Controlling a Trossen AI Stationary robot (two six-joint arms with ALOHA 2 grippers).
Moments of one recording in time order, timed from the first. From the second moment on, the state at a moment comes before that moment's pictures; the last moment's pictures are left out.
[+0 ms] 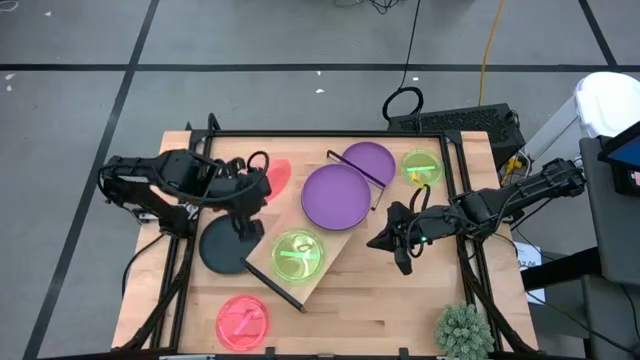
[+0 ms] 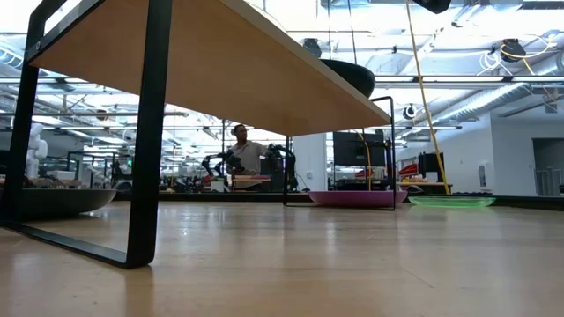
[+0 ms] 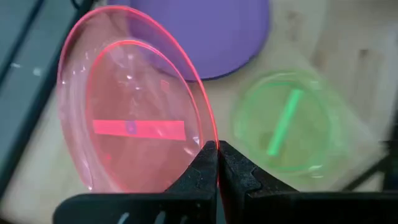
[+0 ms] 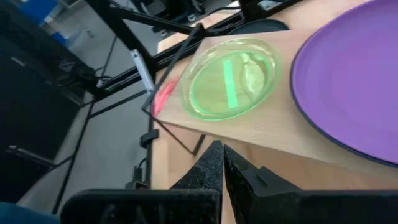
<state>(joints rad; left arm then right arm) -0.26 1.56 2.00 -1.57 -0.29 -0.52 0.36 1.10 1.00 -0.39 0.14 0.66</state>
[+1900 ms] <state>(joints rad) -0.56 1.93 2.15 -1.49 -0.29 -0.46 0.36 0.95 0.94 -0.50 0.12 0.56</state>
